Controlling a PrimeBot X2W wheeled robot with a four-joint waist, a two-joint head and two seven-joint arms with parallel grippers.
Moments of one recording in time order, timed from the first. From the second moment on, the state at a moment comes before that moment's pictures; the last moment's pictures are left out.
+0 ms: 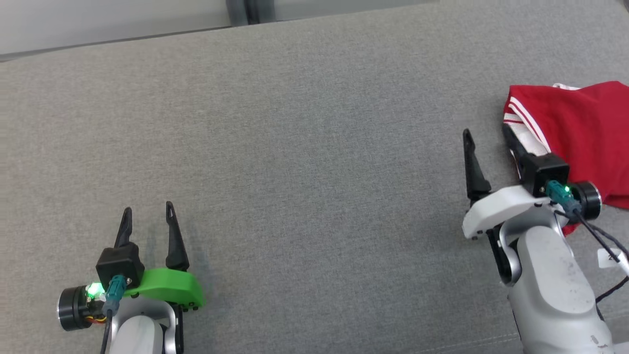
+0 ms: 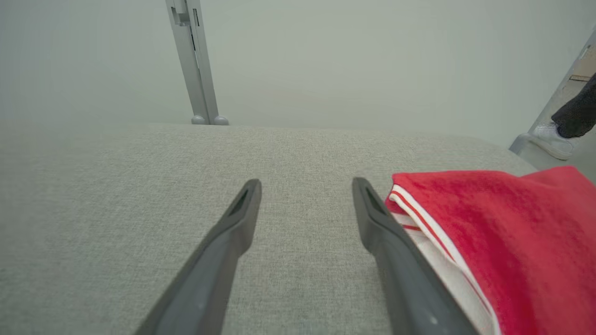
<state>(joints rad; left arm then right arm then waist) -0.20 0.05 -0.05 0.38 -0.14 0.11 -0.26 -0.47 -0.05 -0.04 0.51 -0.02 0.13 -0.26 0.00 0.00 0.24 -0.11</state>
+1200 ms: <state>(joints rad) -0.06 0.04 0.00 0.42 -0.18 0.07 -0.26 -0.27 -0.04 0.03 0.52 0.11 0.13 -0.25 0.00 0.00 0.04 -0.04</state>
